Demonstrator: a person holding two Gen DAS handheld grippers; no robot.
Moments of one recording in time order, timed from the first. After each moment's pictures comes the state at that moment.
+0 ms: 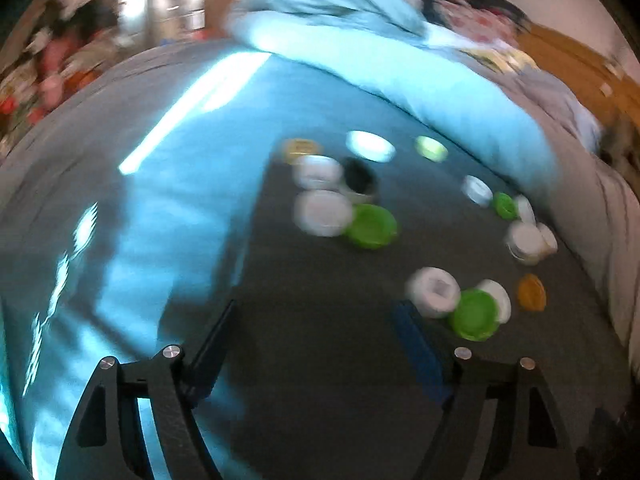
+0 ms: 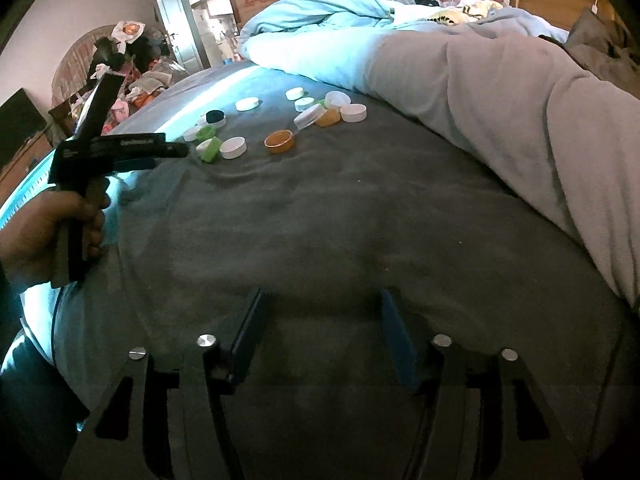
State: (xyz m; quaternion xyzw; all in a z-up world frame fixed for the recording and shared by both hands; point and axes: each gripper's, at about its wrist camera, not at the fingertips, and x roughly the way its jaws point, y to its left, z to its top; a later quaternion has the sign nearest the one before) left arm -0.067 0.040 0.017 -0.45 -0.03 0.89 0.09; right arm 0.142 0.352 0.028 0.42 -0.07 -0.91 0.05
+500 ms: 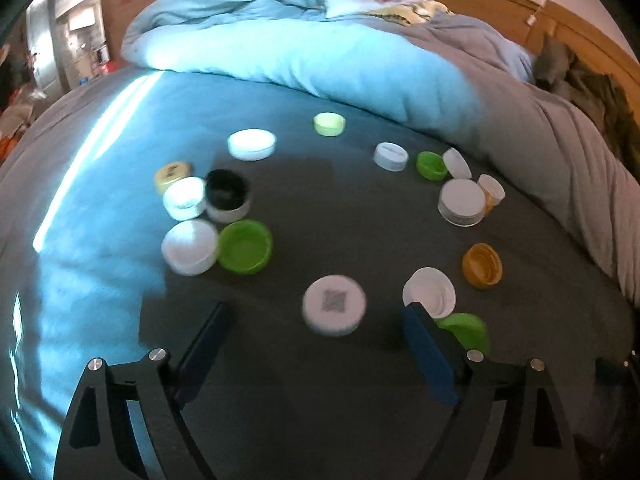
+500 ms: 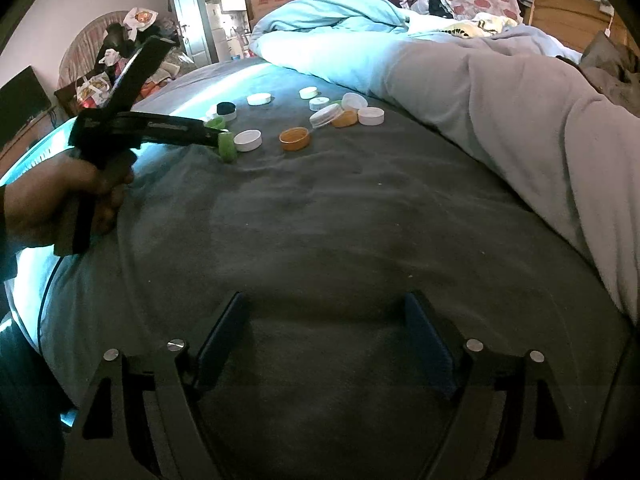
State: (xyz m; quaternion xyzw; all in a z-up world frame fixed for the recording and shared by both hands) left arm -0.079 0.108 0.011 -0.45 0.08 0.86 0.23; right arm 0.139 0.338 0.023 0.41 -0.03 -0.91 0.05
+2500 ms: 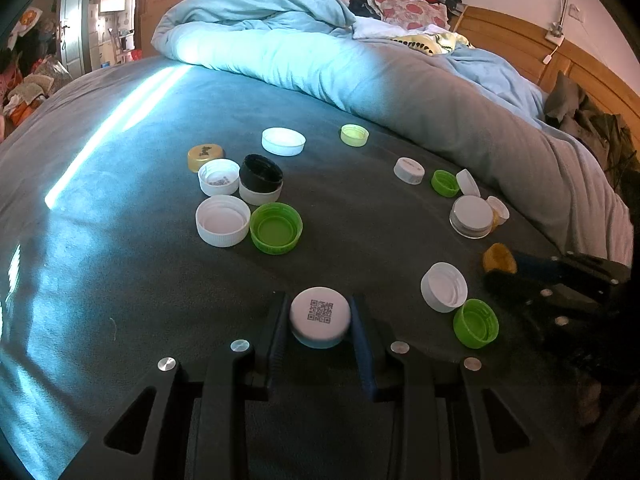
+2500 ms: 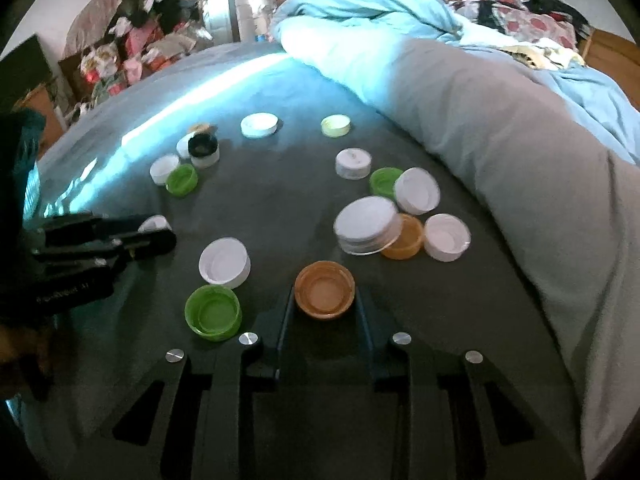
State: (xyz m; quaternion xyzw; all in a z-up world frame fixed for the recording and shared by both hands) left arm -0.071 0.082 0.005 -0.43 0.02 0.88 0.21; right arm -0.015 0.309 0.039 0.42 0.01 -0.90 0.09
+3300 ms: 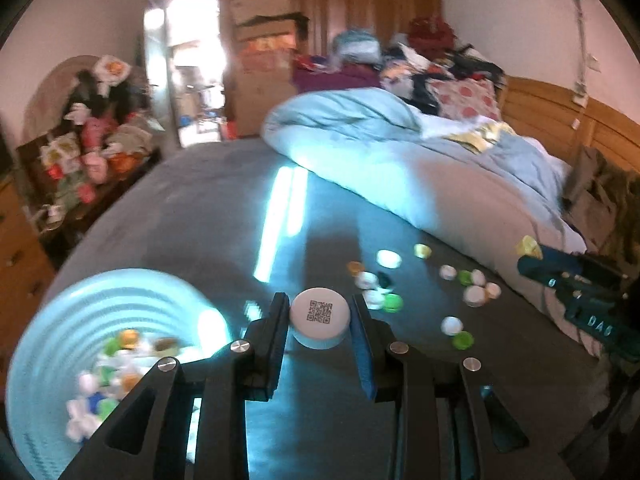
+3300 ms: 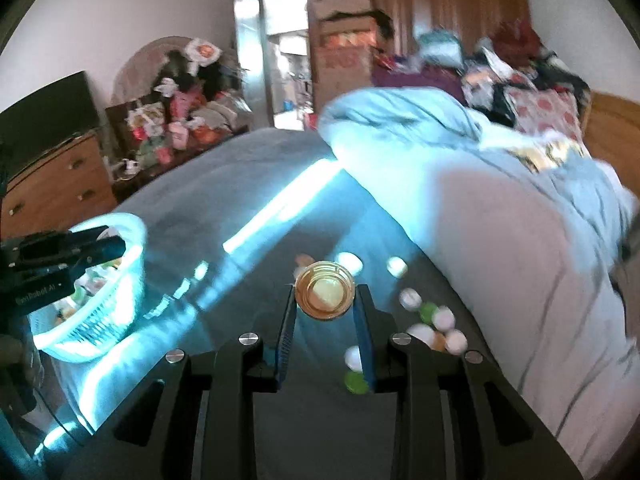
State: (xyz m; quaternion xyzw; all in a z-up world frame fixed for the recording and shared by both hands) left arm 0.046 -0.052 0.209 -0.31 0.03 0.95 0.07; right arm 0.043 0.209 0.215 0.30 0.02 -0.94 0.14
